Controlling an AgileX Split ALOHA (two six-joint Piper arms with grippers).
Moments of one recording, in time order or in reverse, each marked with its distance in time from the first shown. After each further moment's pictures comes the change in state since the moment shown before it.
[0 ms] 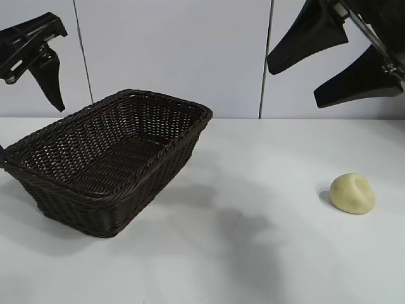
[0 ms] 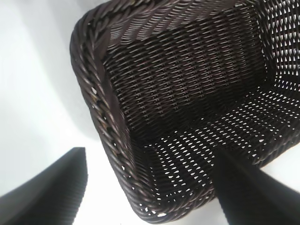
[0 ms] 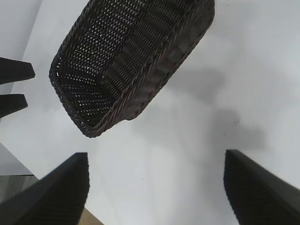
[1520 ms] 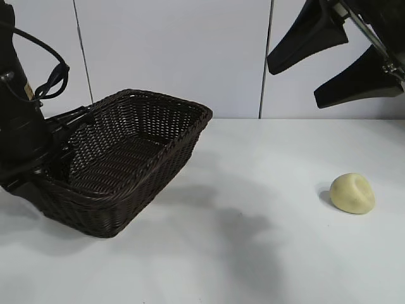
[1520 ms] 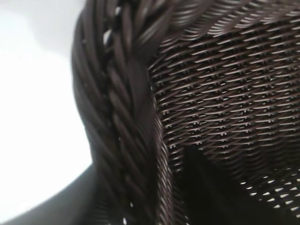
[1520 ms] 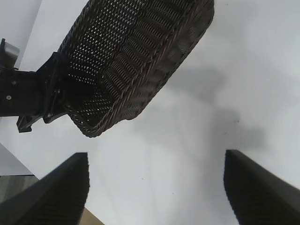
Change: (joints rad) left arm 0.011 0.319 0.000 0.032 -0.099 -0.145; right arm 0.000 0.000 0.000 -0.002 0.000 0.005
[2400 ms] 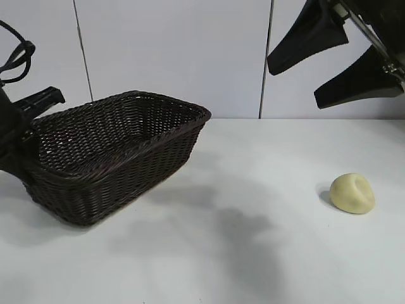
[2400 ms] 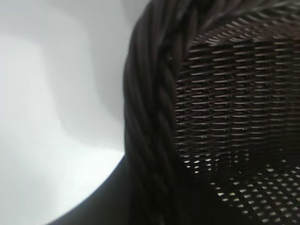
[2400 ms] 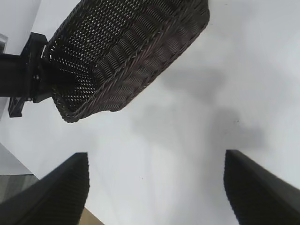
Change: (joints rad) left arm 0.234 -0.034 -0.043 -0.400 0.022 0.657; right arm 0.000 0.000 0.000 -0.001 0.001 0.000
